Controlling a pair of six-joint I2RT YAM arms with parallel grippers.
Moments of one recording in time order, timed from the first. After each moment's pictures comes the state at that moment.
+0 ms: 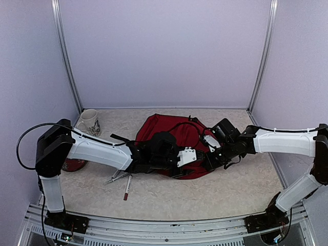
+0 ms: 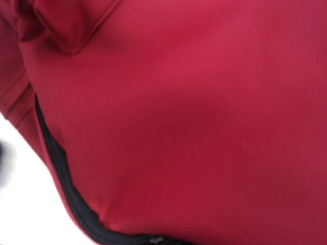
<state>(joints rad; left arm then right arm) -1.09 1.96 1.22 0.22 0.09 0.58 0.73 1.46 0.92 -0.49 -0.12 0.31</state>
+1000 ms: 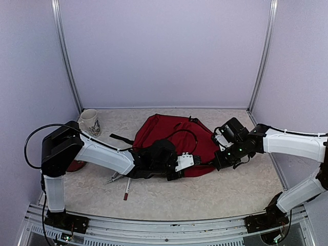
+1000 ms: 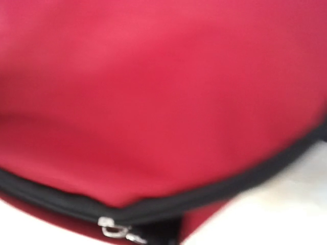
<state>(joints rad) -1.08 2.02 1.17 0.30 0.01 0.56 0.68 1.36 0.89 -0.61 -0.03 0.36</state>
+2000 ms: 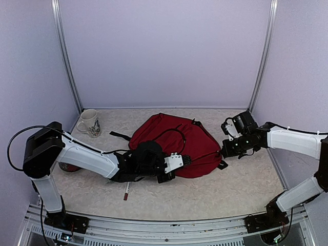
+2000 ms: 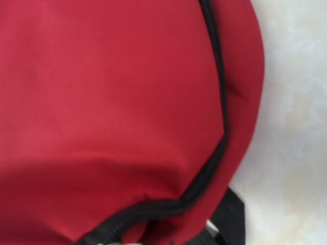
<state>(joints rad) -1.09 1.84 0.96 0.38 0.00 0.51 0.45 1.36 0.86 -0.46 -0.05 0.25</state>
